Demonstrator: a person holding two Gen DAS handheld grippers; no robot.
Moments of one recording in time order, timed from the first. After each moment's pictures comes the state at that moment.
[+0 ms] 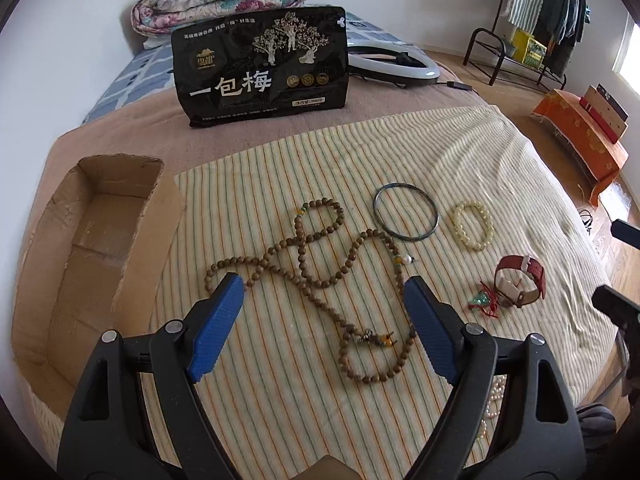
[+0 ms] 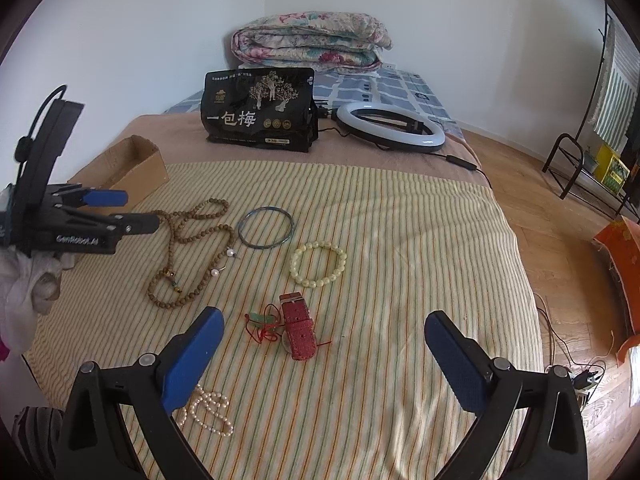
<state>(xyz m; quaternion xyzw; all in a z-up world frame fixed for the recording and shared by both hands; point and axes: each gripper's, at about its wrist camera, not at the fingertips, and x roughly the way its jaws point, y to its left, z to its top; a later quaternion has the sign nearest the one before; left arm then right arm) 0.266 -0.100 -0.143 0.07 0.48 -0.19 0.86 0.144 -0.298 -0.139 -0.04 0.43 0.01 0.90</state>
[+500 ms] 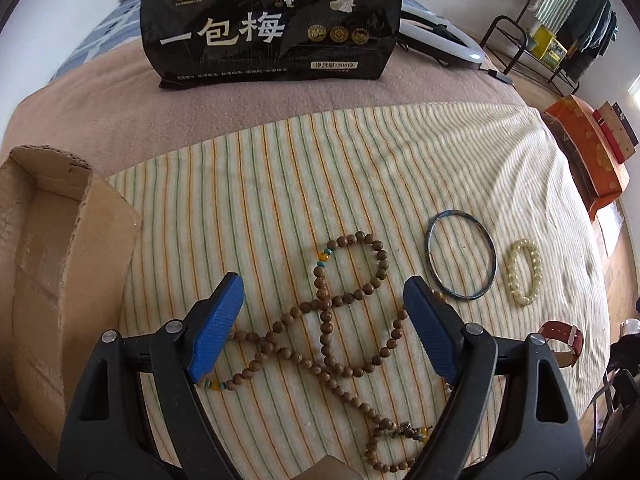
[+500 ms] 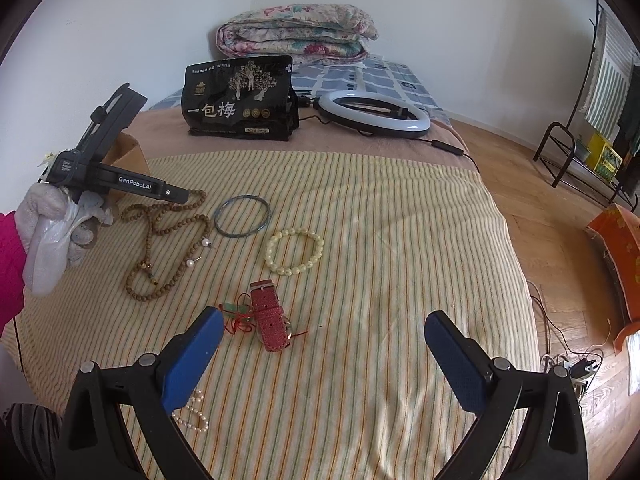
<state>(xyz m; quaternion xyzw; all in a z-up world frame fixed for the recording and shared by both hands) 0.358 -0.108 -0.197 0.04 0.55 -0.18 0.81 0.145 -0.314 -0.150 -0.04 0.44 -0.01 0.90</state>
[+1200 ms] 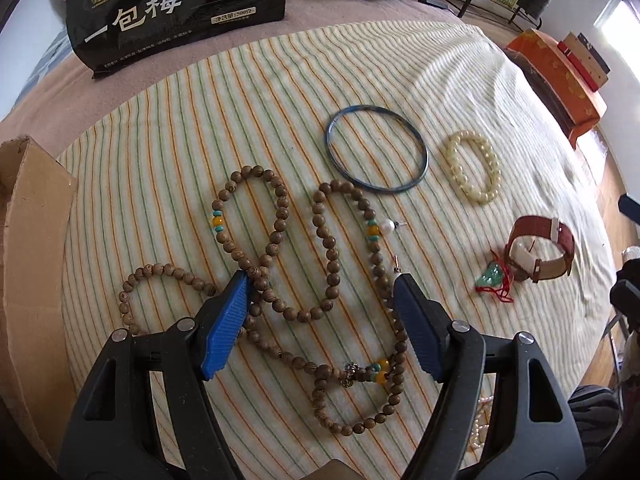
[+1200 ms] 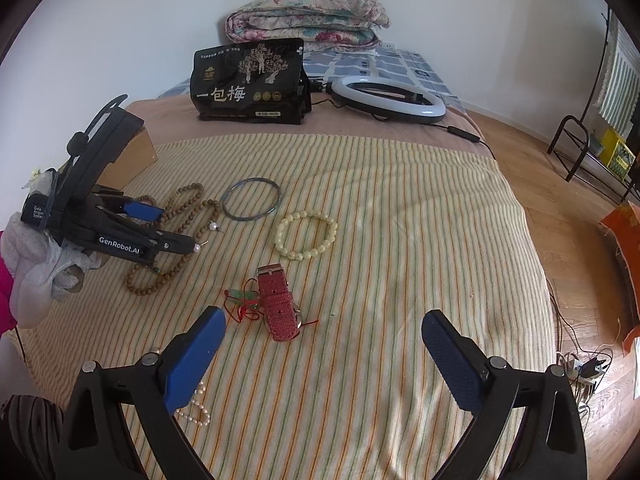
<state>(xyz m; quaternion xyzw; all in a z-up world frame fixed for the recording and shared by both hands) 0.283 -0.151 -0.209 0.12 0.57 -0.25 0.77 0.150 -0.312 -0.167 -0.03 0.46 0.01 0.89</state>
